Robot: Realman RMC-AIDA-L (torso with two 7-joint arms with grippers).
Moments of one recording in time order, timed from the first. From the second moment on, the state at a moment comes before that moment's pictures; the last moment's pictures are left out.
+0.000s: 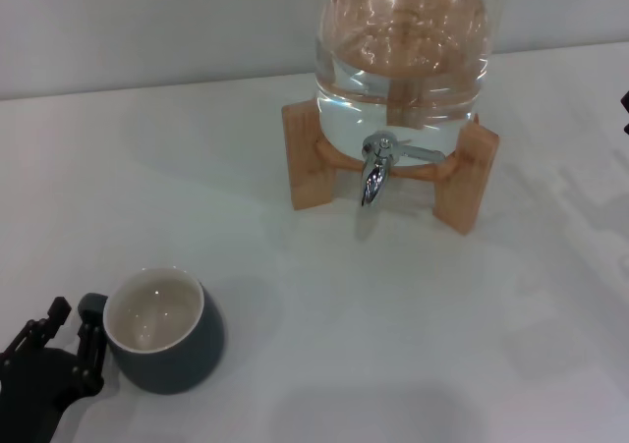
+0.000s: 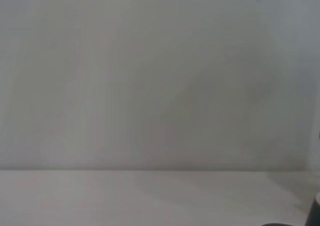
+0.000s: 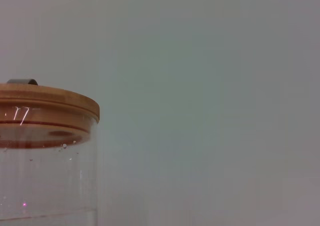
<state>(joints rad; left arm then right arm) -0.16 -2.09 2.84 0.28 -1.04 1.28 -0.15 0.23 2.00 -1.48 -0.15 -0.08 -1.52 0.44</state>
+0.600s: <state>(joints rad) -0.18 -2.09 2.84 0.28 -1.03 1.27 -0.17 0.23 2.00 -1.48 -0.14 -0.08 -1.52 0.44</state>
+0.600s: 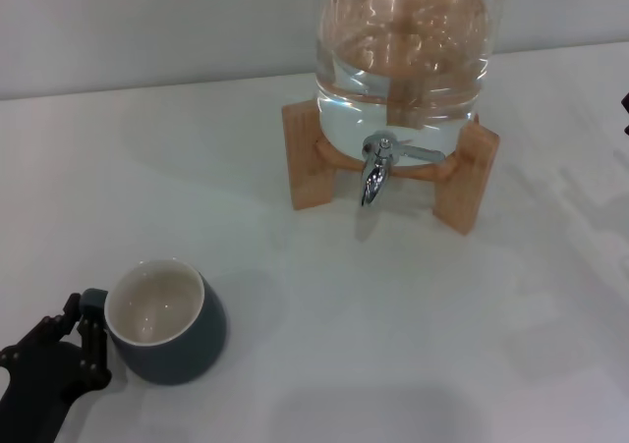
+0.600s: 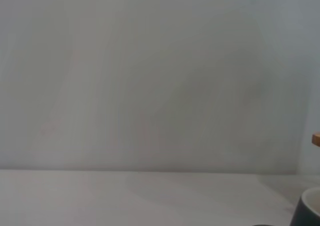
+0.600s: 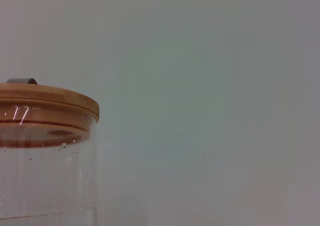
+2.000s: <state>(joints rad) -0.25 -2.09 2.83 0.28 -1.05 1.26 -0.26 0.23 2.01 -1.54 -0.14 -0.08 -1.52 0.46</state>
